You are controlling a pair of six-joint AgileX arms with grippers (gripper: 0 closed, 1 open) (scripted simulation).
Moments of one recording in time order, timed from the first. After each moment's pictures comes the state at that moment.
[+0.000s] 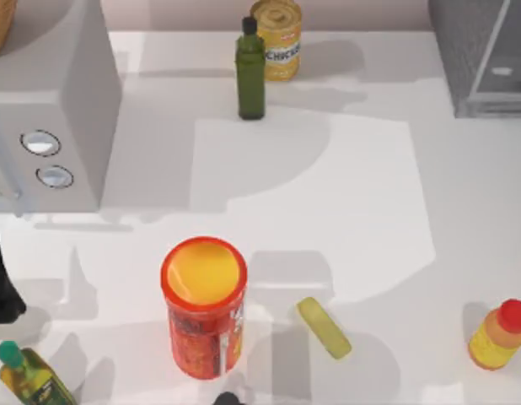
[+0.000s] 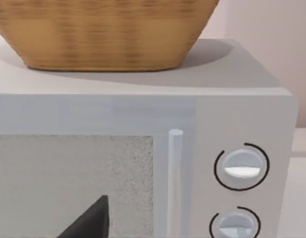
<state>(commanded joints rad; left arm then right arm) 0.00 0.00 0.00 0.00 0.00 0.00 -0.20 2.37 1.28 0.99 -0.16 -0.01</state>
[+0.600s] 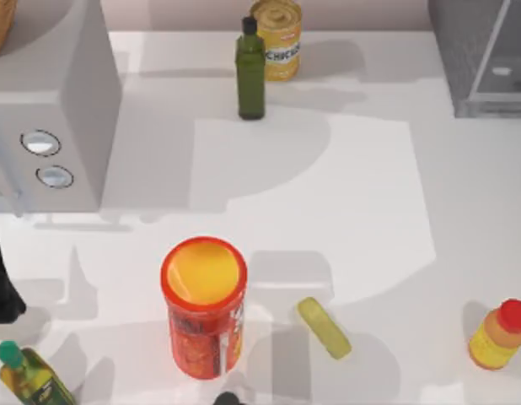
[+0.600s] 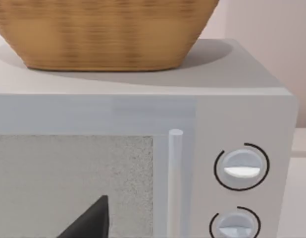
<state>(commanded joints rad) 0.00 0.00 0.00 0.00 0.00 0.00 -0.20 2.37 1.28 0.99 -0.16 -0.01</state>
